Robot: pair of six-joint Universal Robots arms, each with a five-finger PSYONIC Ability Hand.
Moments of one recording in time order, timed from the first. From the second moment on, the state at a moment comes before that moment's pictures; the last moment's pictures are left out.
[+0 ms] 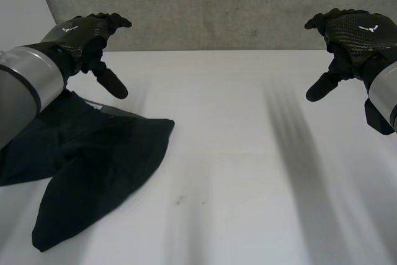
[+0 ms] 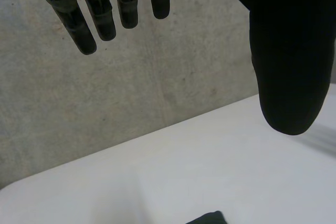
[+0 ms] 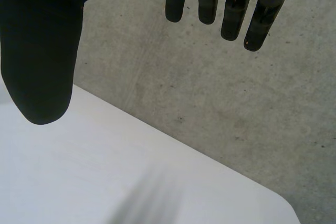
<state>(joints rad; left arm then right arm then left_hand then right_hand) 4.33 -1.72 -1.26 2.84 -1.53 3.12 1.94 -1.53 1.42 0.18 1.59 3.01 0.16 0.20 0.21 0.21 0.05 0.18 0.21 0.21 0.24 0.06</state>
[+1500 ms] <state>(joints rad) 4.24 -2.00 -1.30 2.89 -1.42 3.39 1.94 -1.45 1.57 0.13 1.44 2.75 0.20 0.20 0.21 0.20 0.05 0.18 0.21 0.21 0.24 0.06</state>
